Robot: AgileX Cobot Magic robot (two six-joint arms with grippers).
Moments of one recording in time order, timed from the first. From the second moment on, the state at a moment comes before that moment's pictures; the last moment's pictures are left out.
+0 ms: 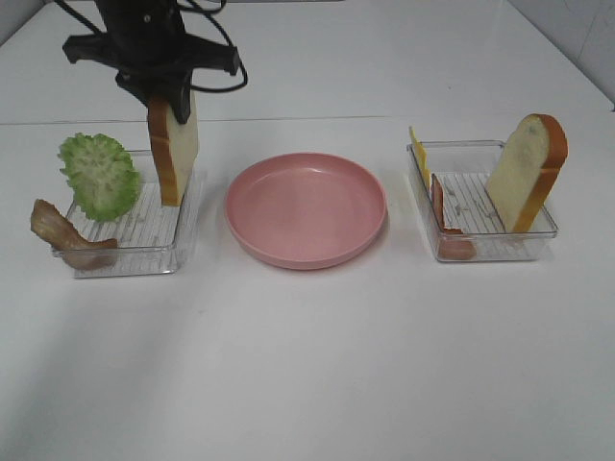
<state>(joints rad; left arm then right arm) -0.39 2.16 -2.05 0.00 1.23 -0.24 -0.05 0.00 -0.51 0.15 1.08 -0.17</state>
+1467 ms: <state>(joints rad) -0.28 2.48 -2.05 -0.97 1.09 0.24 -0.05 0.00 -0.51 0.15 1.08 -0.17</state>
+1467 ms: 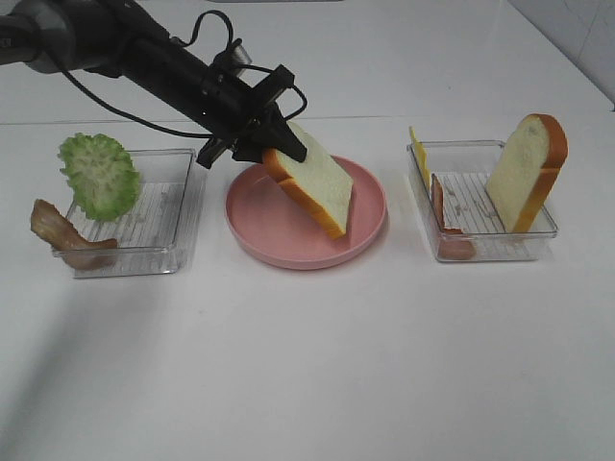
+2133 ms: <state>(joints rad) -0.35 2.49 -2.05 -0.94 1.01 0.27 -0.05 0.00 -0.51 0.15 1.08 -0.17</state>
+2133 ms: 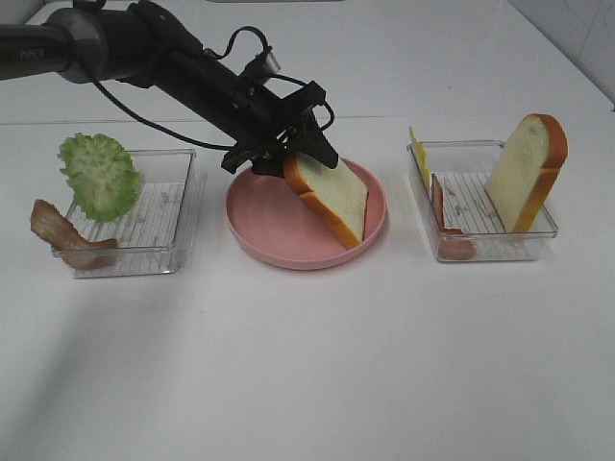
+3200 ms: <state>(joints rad) -0.46 2.37 -2.29 -0.13 1.18 -0.15 -0.05 0.00 -0.51 0.15 1.08 -0.17</state>
